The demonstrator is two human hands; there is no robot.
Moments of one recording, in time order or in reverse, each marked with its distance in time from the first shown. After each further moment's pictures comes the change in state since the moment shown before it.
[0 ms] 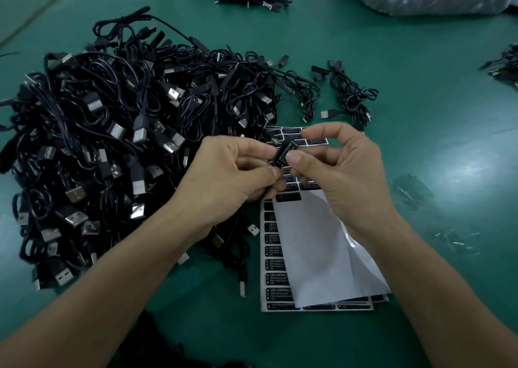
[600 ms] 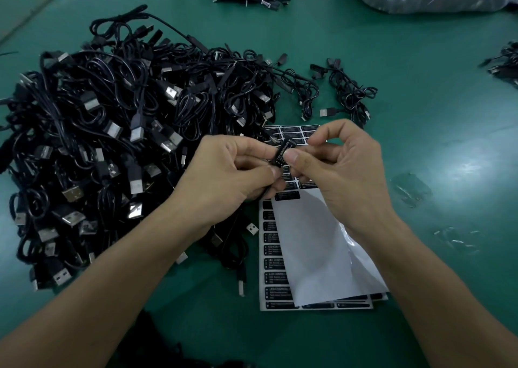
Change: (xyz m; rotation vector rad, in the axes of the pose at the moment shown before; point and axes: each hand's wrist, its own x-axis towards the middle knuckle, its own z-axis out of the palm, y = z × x) left_hand -0.001 0.001 0.000 0.034 -0.009 0.032; right_hand -0.001 0.001 0.001 -0.030 0.008 -0.050
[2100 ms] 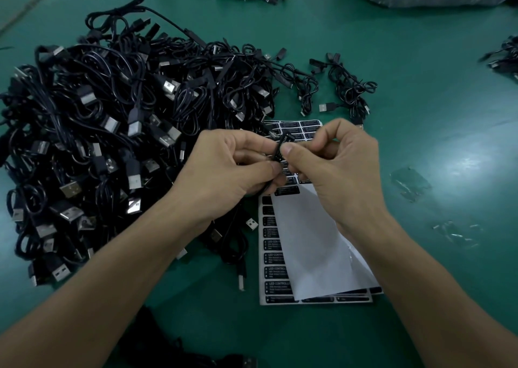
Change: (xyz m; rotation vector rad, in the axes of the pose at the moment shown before) left_hand 0.002 -0.003 0.000 -0.016 0.011 0.002; right_hand -0.003 0.001 0.010 -0.144 0.160 0.008
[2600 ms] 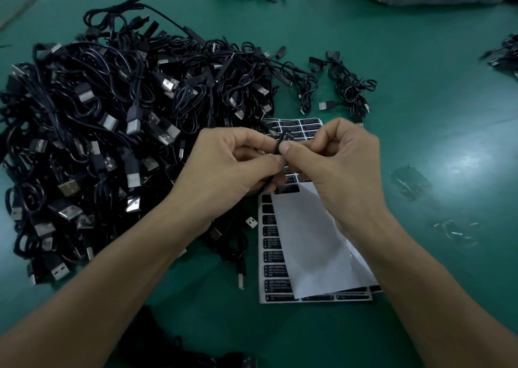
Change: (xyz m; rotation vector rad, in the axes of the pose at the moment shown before) left_hand -0.002 0.000 0.003 -0.026 0.024 0.024; right_hand -0.001 -0.003 0.001 -0.009 0.040 -0.013
